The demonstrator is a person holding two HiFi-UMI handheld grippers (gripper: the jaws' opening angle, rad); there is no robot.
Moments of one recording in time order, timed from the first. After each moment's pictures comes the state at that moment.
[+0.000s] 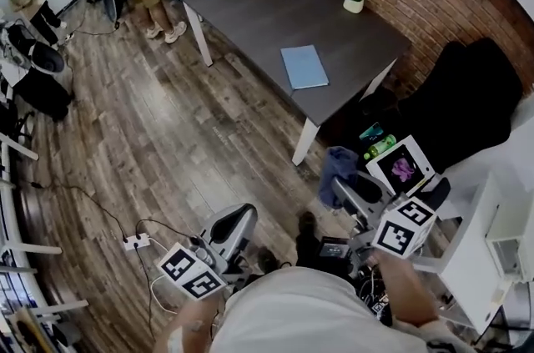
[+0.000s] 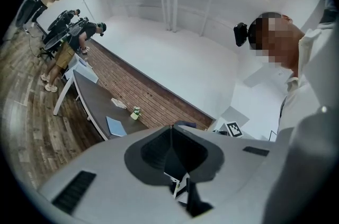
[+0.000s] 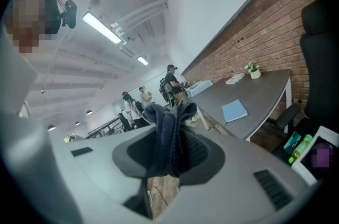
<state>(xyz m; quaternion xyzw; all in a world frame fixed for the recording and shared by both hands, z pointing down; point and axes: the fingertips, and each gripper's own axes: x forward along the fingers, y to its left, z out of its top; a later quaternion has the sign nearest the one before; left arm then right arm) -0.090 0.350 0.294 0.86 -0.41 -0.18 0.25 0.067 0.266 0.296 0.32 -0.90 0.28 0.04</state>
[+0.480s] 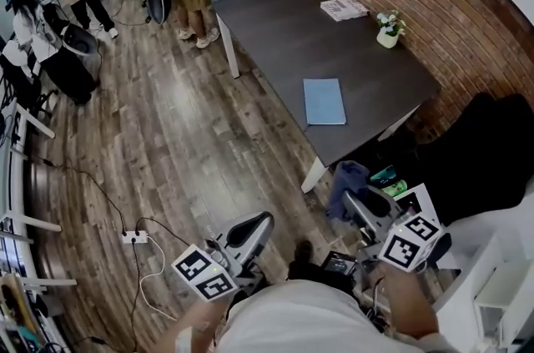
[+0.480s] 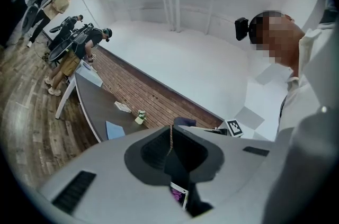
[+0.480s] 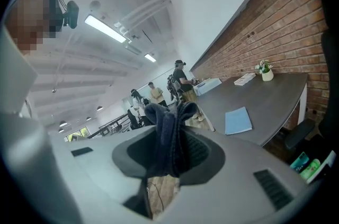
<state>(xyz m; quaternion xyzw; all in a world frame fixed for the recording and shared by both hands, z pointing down) -0.051 0.258 0.295 0.84 -0.45 -0.19 0.25 0.084 0.161 0.292 0.26 -0.93 0.27 0.05</state>
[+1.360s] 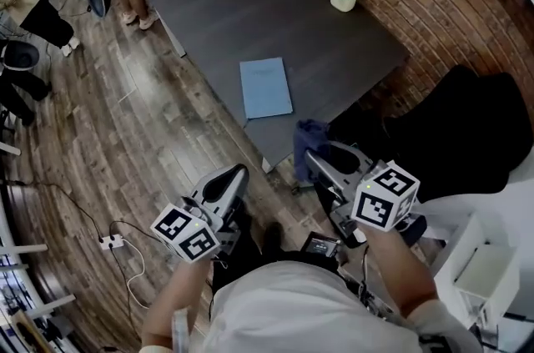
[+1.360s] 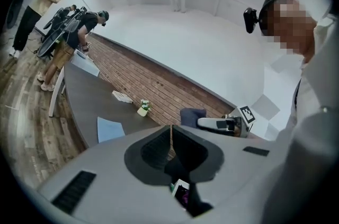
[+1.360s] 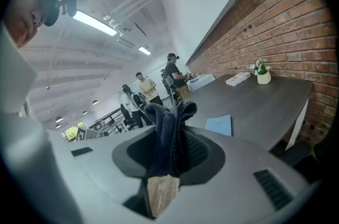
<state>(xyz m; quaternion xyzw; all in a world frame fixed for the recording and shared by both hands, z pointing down) -0.002 0.058 0.347 0.85 -0.44 -0.12 0.27 0.115 -0.001 0.325 0.26 -0.92 0.27 0.10</state>
